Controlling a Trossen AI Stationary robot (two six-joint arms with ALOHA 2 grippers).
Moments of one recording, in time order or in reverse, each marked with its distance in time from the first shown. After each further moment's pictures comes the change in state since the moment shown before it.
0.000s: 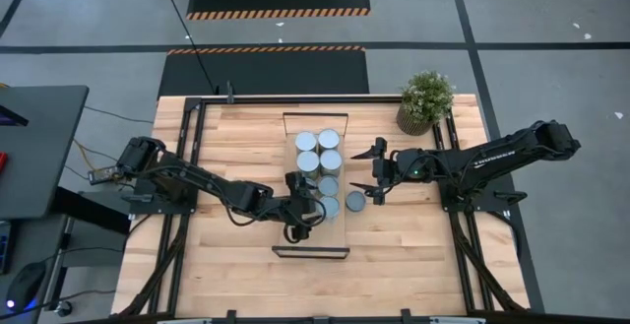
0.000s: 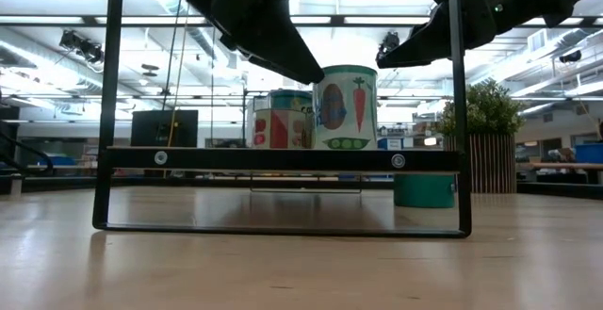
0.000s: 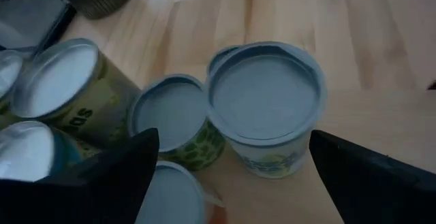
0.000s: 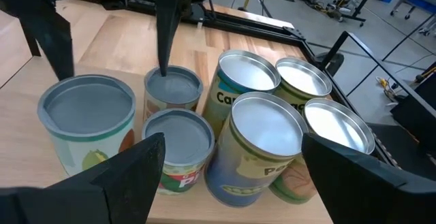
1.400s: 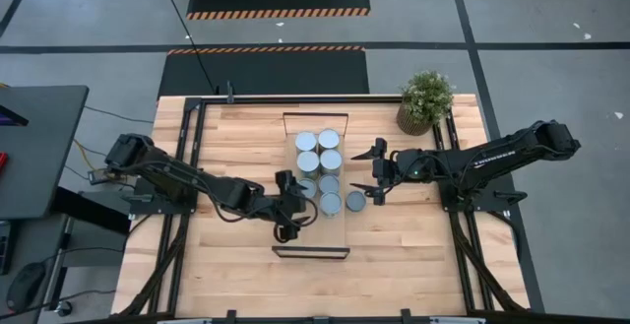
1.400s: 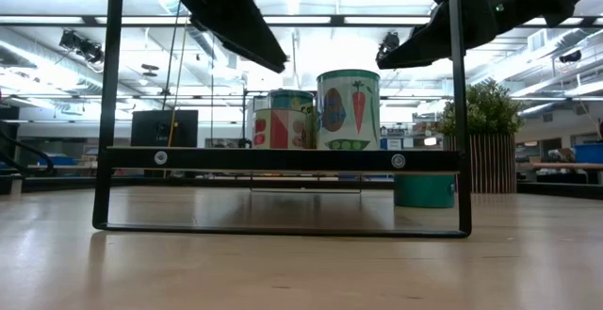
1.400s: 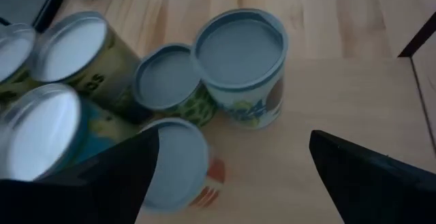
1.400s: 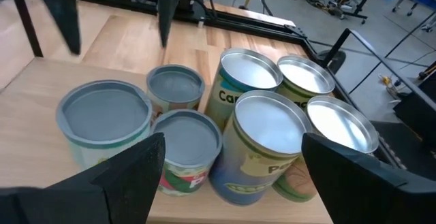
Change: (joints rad) left arm -0.024 -0.098 0.000 -0.185 0.034 -0.051; right arm 0.004 0.000 0.000 -0.006 0.000 0.015
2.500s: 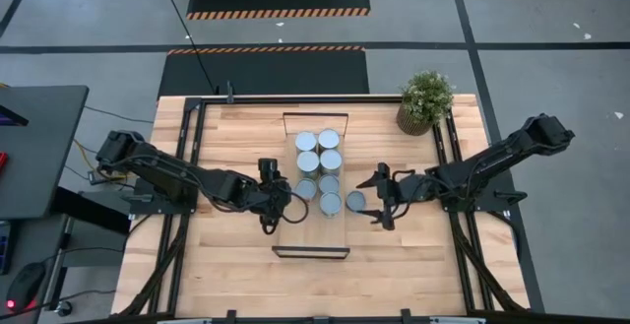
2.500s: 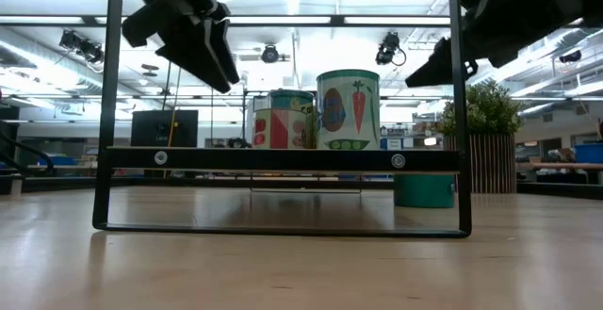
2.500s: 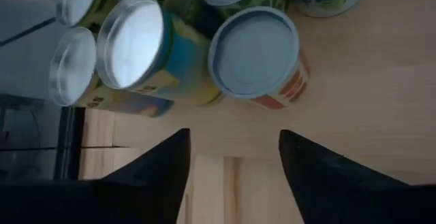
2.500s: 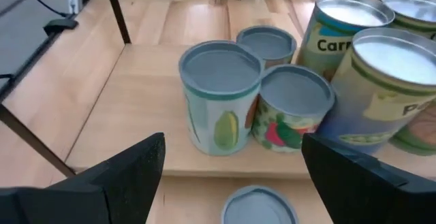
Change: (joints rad) left arm 0.028 -0.087 -0.003 -0.359 -0.127 0.117; right arm 0.221 0.029 -0.059 -0.021 0.037 0.308
